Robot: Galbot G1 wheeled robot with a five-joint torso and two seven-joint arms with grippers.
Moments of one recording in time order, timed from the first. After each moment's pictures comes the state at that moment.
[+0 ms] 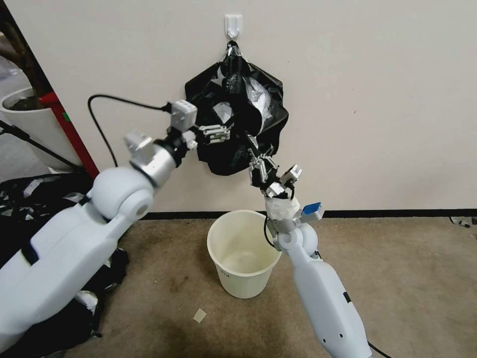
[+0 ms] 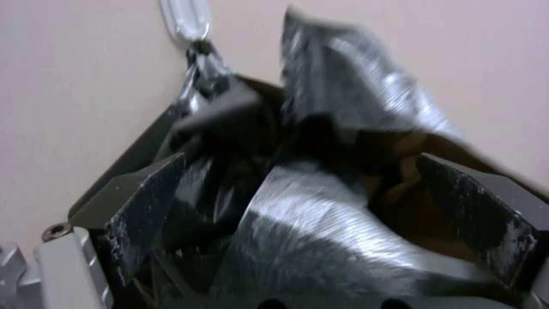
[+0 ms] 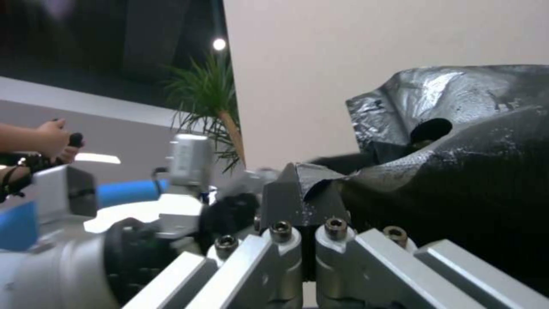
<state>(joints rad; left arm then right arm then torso) 0.50 -0.81 0.02 -1.98 -0.72 0.24 -0.09 -0.90 1.53 0.23 1.60 0.79 0.43 -0.76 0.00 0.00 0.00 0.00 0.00</state>
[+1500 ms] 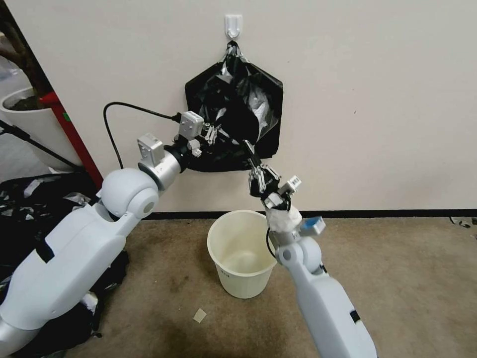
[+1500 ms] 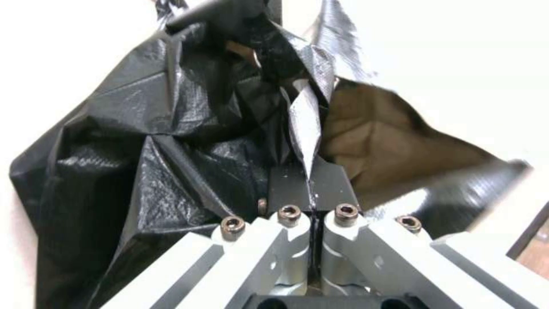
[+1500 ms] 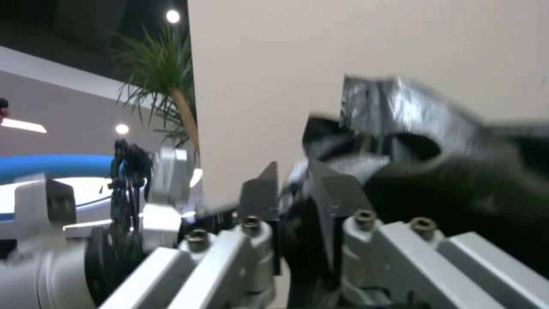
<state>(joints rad) 0.62 -0.85 -0.05 -1.95 -0.71 0.16 0.04 -1.10 1.47 0.24 1.79 0.62 0.49 -0.54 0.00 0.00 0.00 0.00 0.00</state>
